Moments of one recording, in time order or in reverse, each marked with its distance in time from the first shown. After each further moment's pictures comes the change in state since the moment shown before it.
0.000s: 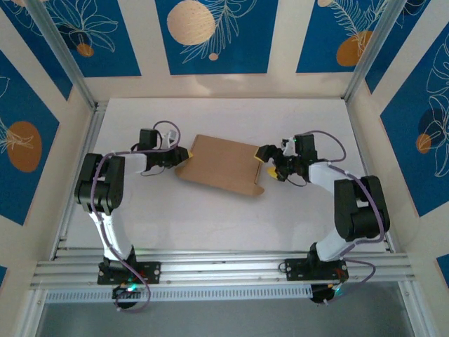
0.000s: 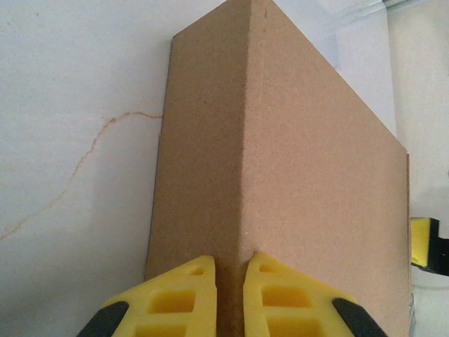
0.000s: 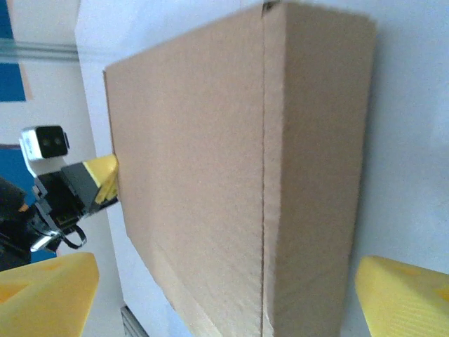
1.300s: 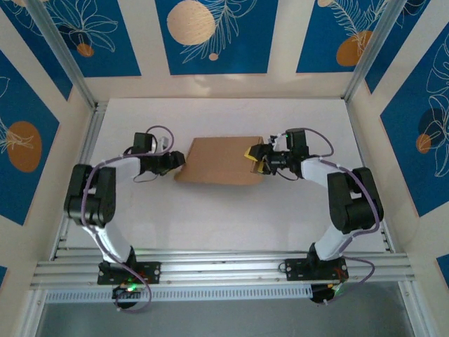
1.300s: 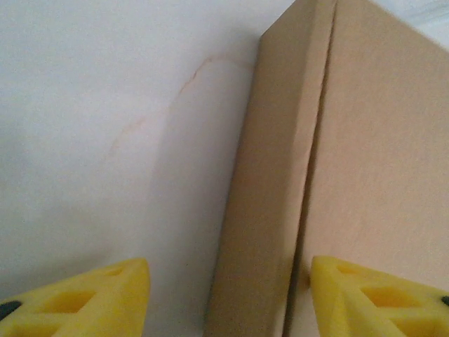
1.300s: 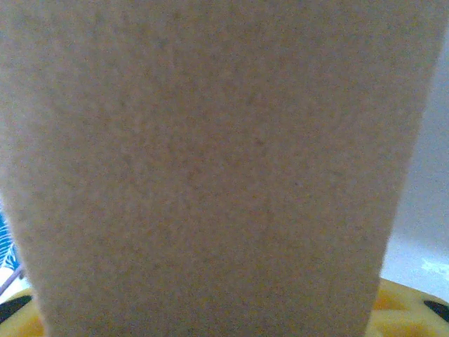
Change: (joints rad) left arm 0.014 -0.212 -0.089 -0.251 -0.186 0.057; right arm 0.062 0.085 0.066 0.101 -0.193 0.175
